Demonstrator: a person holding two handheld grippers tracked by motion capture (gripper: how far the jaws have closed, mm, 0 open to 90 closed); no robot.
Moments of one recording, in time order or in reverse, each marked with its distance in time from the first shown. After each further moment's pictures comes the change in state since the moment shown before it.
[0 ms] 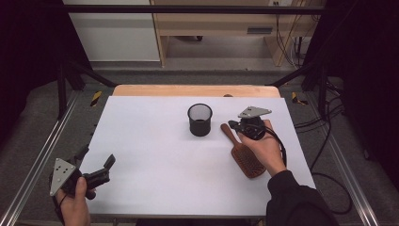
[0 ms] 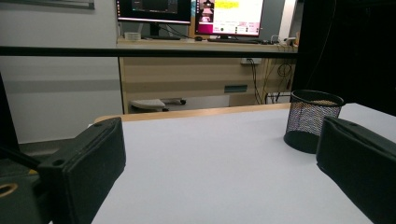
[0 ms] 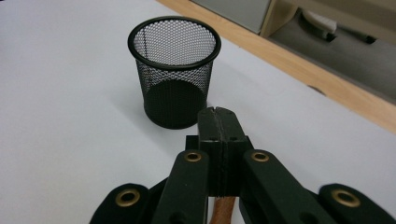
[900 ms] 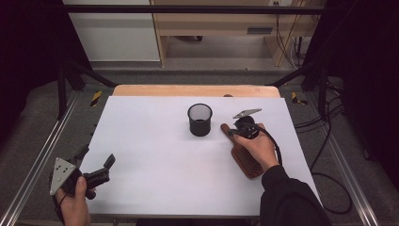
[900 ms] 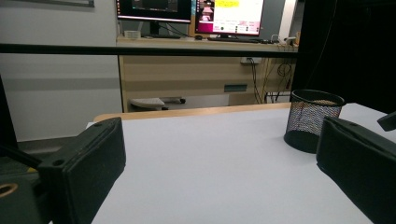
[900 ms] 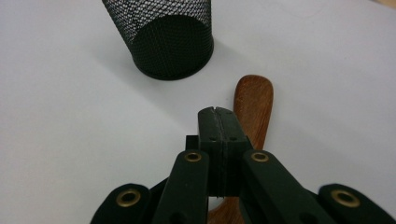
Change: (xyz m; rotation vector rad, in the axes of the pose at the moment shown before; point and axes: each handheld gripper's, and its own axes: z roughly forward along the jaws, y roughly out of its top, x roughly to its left) left arm 0.001 0.000 0.001 0.004 -0.001 -0.005; right arm -0.011 -0.021 0.041 0.212 0.065 0.138
